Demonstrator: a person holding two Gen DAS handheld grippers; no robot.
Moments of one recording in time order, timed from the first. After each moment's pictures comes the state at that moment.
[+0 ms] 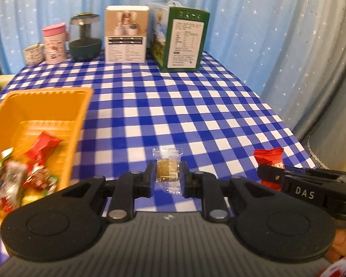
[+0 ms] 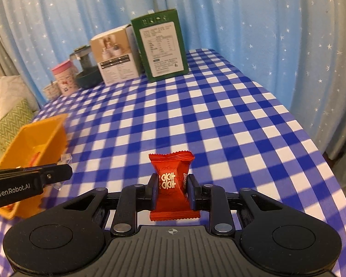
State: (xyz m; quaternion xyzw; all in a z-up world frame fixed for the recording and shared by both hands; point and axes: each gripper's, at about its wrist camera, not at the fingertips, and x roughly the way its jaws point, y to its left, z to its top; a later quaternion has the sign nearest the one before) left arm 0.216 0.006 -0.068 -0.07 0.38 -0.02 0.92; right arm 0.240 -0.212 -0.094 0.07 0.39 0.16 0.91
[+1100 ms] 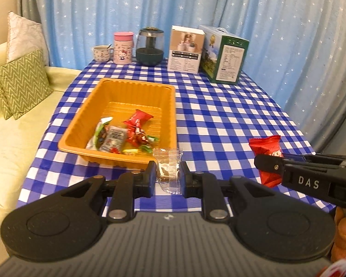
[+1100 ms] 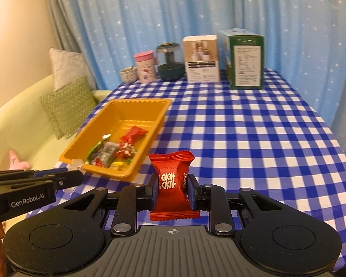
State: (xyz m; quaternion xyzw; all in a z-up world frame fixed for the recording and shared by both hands) left arm 0.049 0.099 -0.012 -0.09 0.35 0.06 0.93; right arm 0.110 -0.110 -0.026 0.01 0.36 0.28 0.89
